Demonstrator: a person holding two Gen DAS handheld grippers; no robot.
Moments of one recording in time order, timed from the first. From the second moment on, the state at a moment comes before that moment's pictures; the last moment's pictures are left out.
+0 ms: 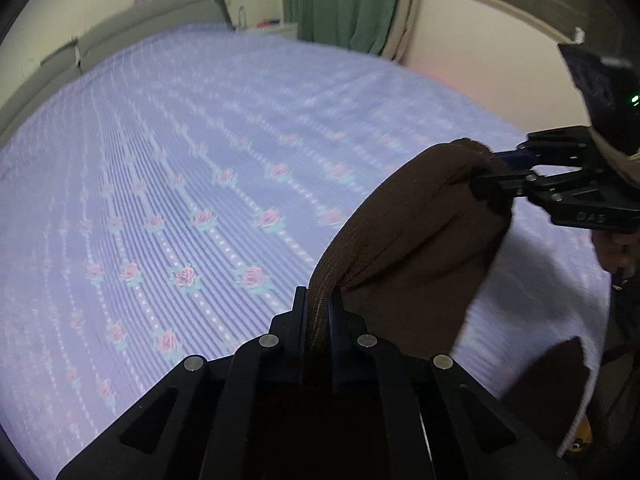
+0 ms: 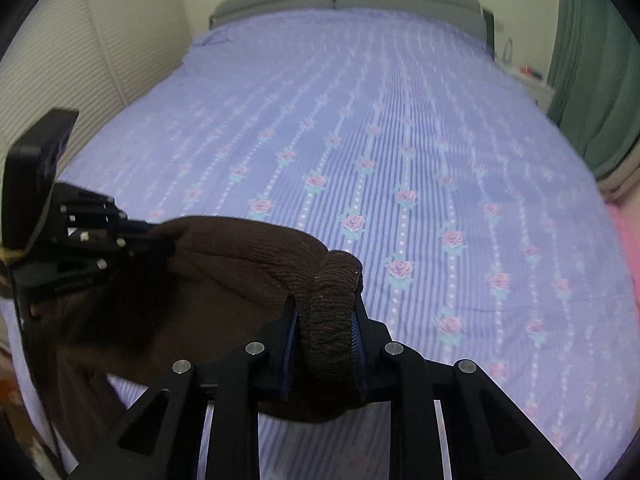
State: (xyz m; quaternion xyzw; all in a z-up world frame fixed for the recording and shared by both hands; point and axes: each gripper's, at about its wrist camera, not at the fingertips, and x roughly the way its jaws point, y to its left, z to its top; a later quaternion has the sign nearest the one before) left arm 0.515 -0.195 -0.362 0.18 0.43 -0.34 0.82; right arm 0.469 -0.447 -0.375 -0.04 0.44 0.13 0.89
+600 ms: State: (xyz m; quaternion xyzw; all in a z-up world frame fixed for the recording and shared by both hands) left arm 0.274 -0.215 -0.352 0.18 0.44 -0.37 0.80; right arm 0.234 -0.438 -0.359 -0.13 0.44 0.11 0.88
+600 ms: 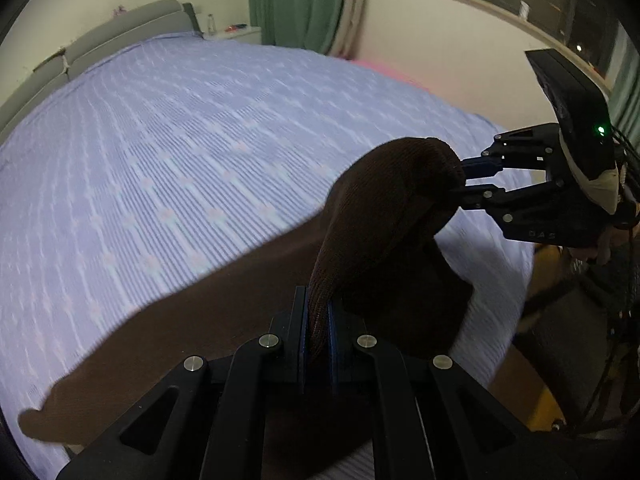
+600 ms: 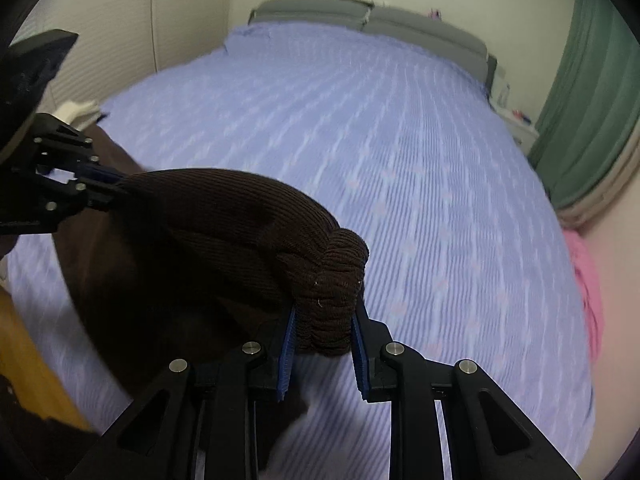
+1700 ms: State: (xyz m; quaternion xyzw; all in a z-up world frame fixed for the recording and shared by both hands) left arm 0.201 -0.210 -0.443 0.23 0.42 -0.37 0.79; right arm 0.142 -0.457 -0.418 0.26 0.49 -0.03 0.83
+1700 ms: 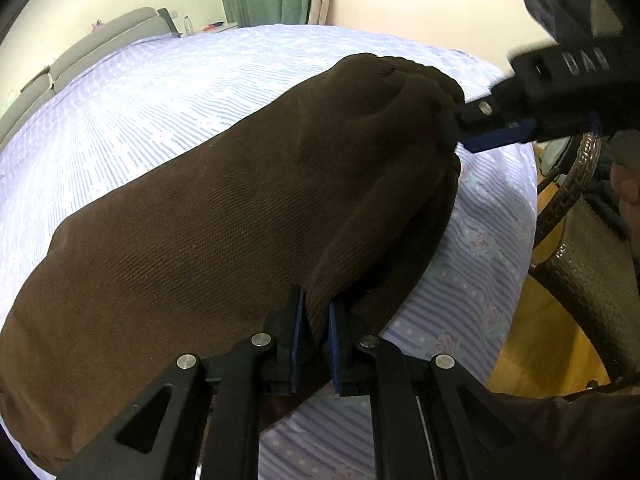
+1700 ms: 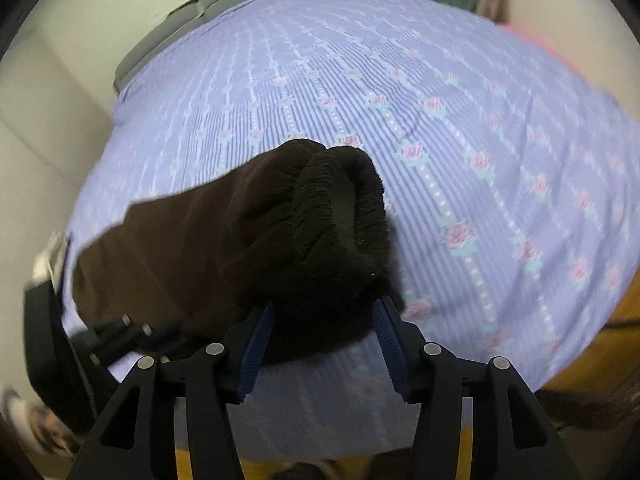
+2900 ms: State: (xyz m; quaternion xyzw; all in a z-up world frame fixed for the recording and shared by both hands) left arm 0.195 -0.214 -0.448 0.20 0.44 -0.36 0.80; right arm 0.133 -0.465 -0.478 0.37 0.52 -0.11 0.76
